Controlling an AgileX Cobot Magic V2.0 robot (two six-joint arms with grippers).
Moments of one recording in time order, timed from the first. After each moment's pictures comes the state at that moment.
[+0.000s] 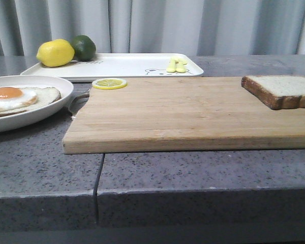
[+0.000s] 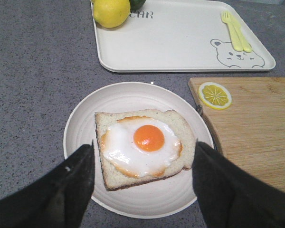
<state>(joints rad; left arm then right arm) -0.05 0.69 -0.81 -0.27 0.73 0.06 -0.04 1.28 -0.63 0.36 0.10 0.39</state>
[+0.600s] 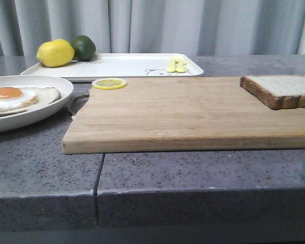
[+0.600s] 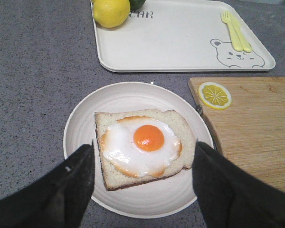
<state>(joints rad) -0.05 0.69 -0.81 -0.27 0.73 0.06 -0.04 1.28 -0.63 0.97 0.08 -0.17</state>
